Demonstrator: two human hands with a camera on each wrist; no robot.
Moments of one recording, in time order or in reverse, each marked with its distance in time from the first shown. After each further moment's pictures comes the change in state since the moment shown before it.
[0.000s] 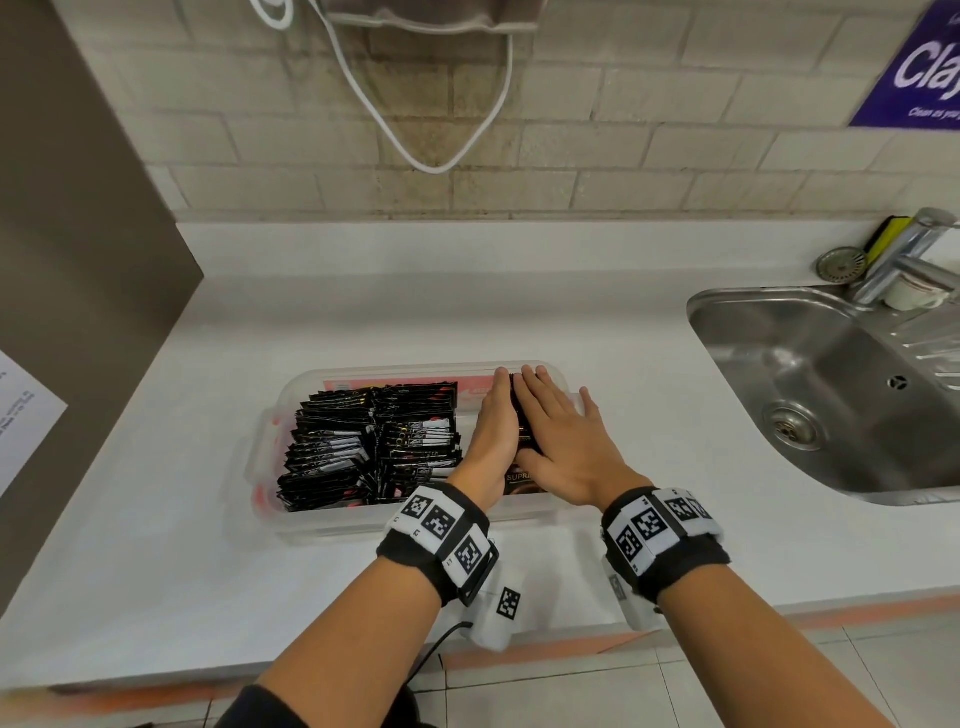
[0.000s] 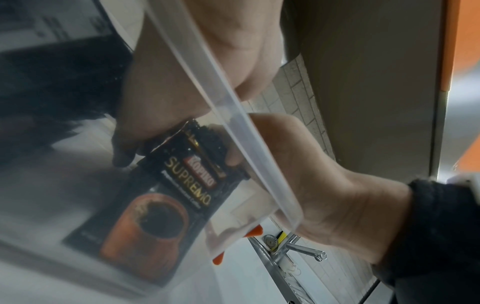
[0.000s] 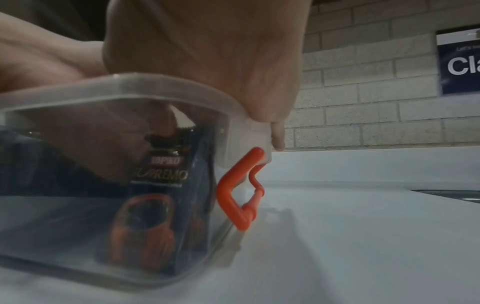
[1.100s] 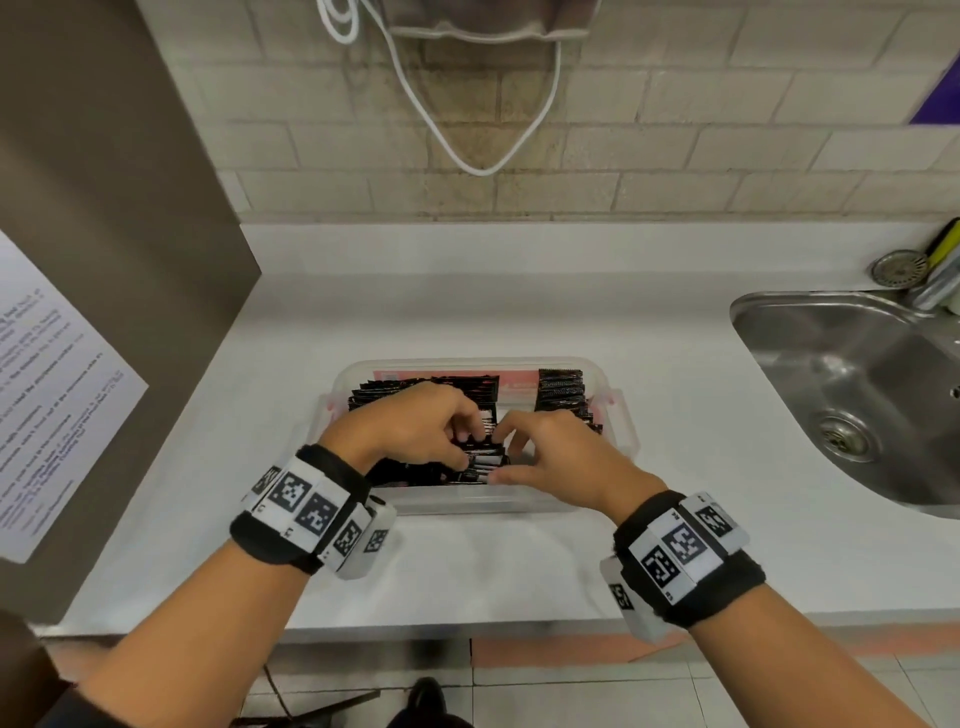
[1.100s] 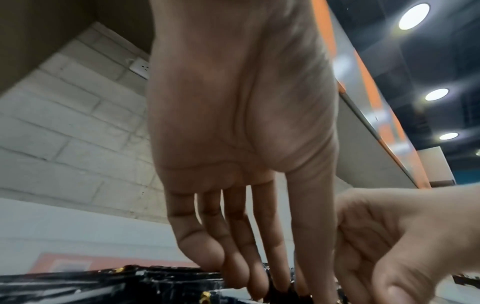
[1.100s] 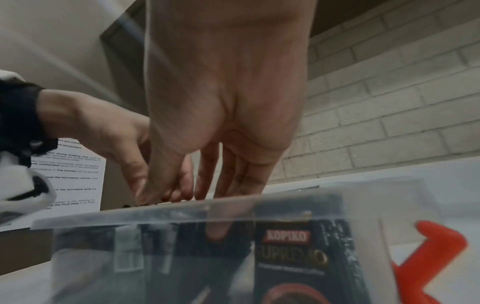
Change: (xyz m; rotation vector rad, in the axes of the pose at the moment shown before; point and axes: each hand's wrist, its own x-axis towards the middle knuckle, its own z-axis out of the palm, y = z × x) left_hand -0.054 0.072 -0.131 1.405 -0.358 0.322; right_hand -0.008 -0.062 -0.016 0.302 -0.061 -0.162
